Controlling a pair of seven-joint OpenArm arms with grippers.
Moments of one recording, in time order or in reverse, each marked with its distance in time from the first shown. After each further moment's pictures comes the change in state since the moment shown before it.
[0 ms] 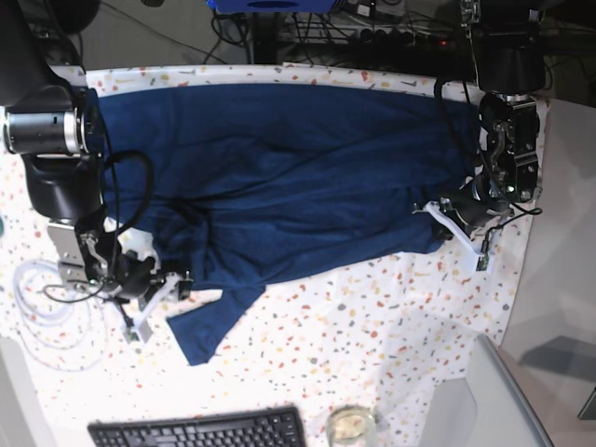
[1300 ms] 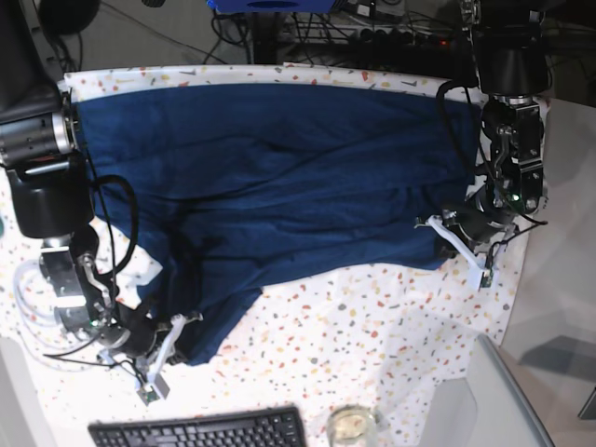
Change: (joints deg) left arm -0.3 0.0 -0.1 5.3 0.0 0.0 0.6; right arm 1.4 2.9 -13.0 18.5 -0.2 0.3 2.8
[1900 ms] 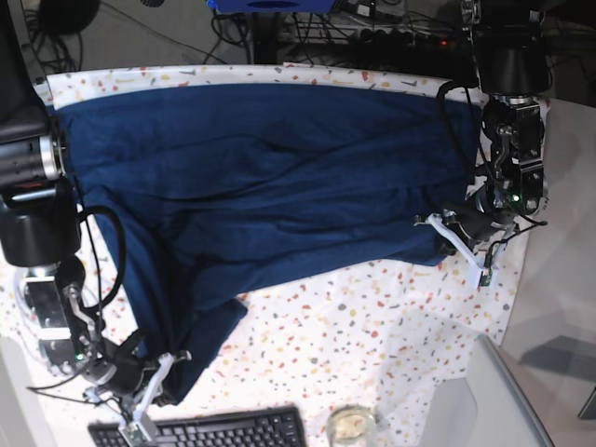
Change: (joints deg) left arm 0.0 0.0 0.2 0.3 0.0 0.0 2.2; right arm 5.4 1.6 -0.1 0.0 0.0 0.2 1.1
